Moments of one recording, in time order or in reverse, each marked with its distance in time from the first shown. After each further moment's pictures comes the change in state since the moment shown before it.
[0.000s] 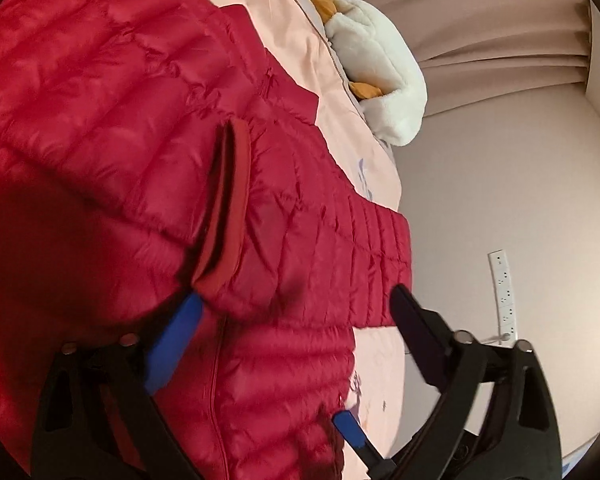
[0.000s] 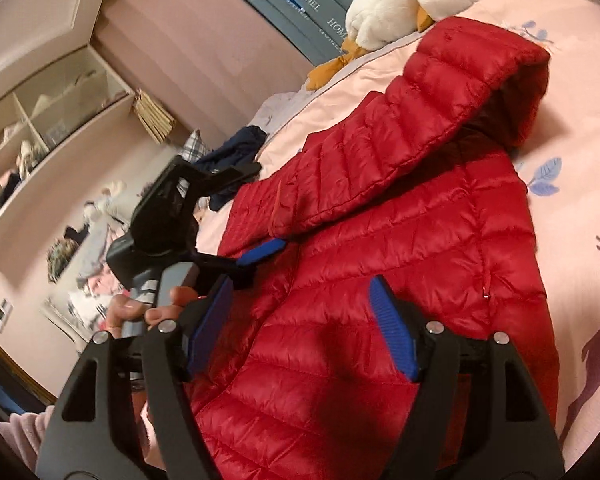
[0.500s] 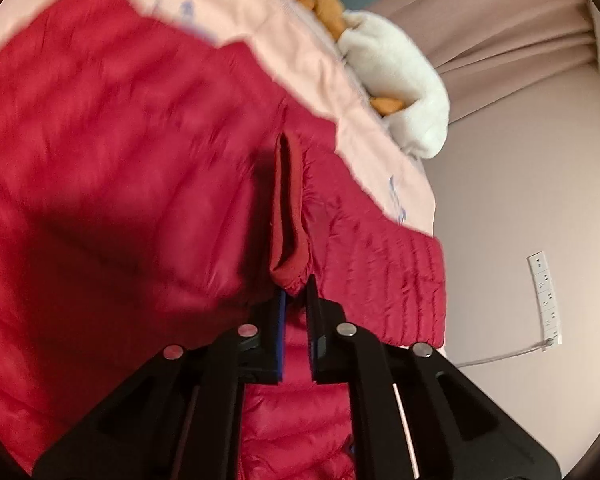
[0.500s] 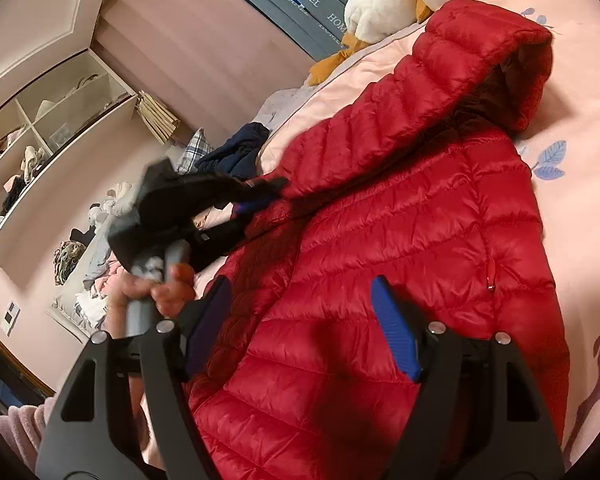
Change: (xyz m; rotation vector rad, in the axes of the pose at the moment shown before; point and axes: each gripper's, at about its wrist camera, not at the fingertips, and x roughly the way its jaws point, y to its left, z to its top) left arm -0.008 -0.017 0.014 0.095 -0.106 0.165; right arm 0.005 -0.004 -0.006 0.011 0.013 0.019
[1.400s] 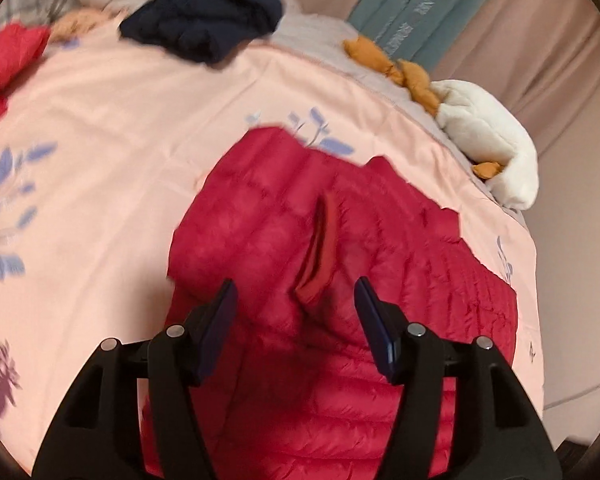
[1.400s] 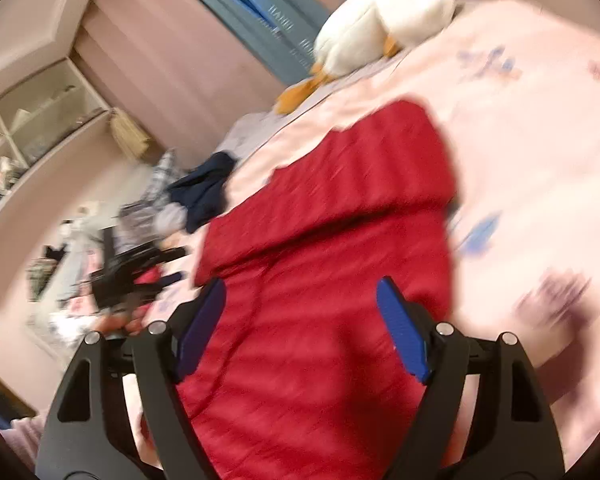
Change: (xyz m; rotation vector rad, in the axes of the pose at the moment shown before) left arm -0.102 0.053 0.041 0.078 -0.198 0.423; right arm -0.043 -0.014 0.057 -0.018 -0.073 -0.163
